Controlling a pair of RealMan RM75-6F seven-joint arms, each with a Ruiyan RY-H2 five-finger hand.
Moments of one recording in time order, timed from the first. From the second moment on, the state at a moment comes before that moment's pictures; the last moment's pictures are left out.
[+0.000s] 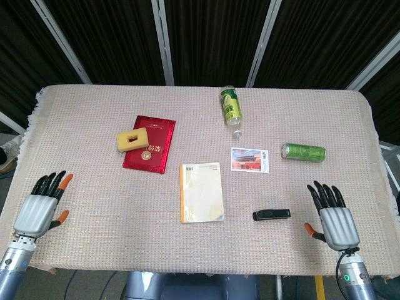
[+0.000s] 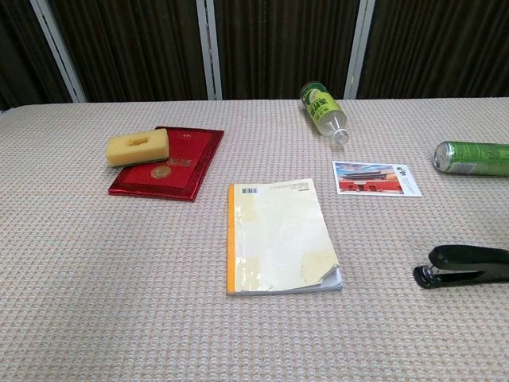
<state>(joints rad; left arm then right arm) -0.19 -1.26 -0.01 -1.51 1.51 1.36 0.27 0.16 -1.25 0.00 -1.66 -1.46 1.41 -0.28</state>
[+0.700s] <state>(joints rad) -0.21 -1.26 -0.01 -1.52 1.51 1.35 0.27 0.20 -1.30 0.00 -1.63 -1.50 1.35 -0.30</state>
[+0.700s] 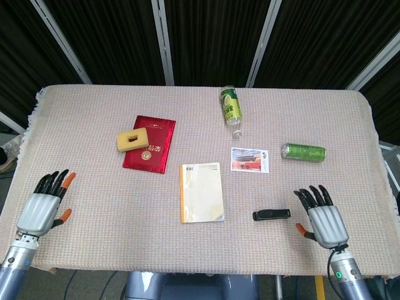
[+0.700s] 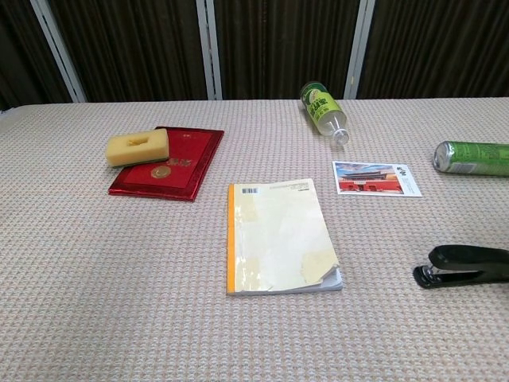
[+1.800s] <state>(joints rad) -0.22 -1.26 0.00 -1.52 1.52 1.34 0.25 0.29 -1.53 0.01 -1.39 -1.44 1.16 -0.28</state>
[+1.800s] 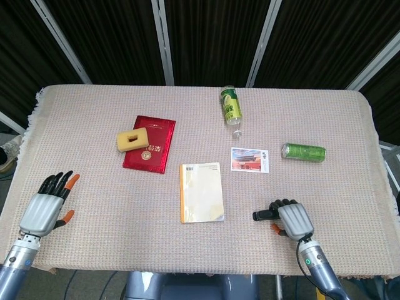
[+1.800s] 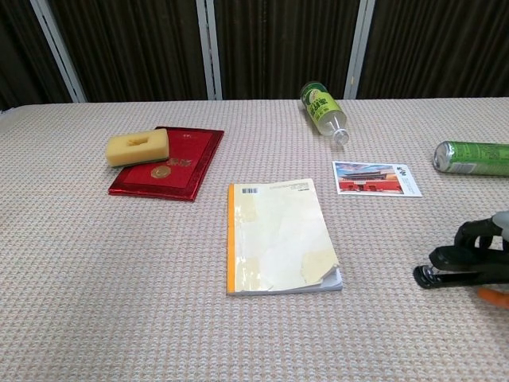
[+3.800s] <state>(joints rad) -0.22 -1.21 0.01 -1.53 1.53 1.34 0.14 0.51 -1.68 0.15 -1.72 -1.23 1.08 -0.92</state>
